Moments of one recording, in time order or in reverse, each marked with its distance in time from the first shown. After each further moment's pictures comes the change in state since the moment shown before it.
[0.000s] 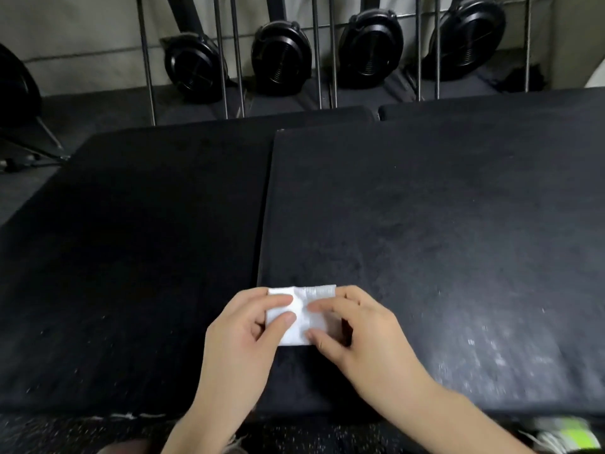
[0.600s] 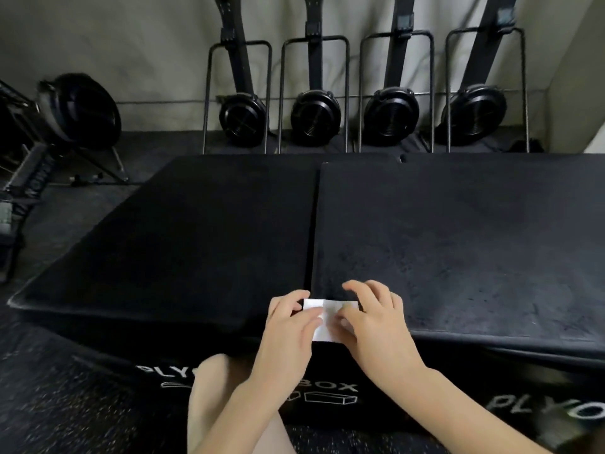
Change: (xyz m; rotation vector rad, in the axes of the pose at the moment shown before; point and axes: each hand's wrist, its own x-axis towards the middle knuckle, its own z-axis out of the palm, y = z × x) left_hand -0.091 -0.064 -0.027 0.267 0.048 0.335; right_hand -0.074 -0.026 0.061 -0.642 0.192 -0.333
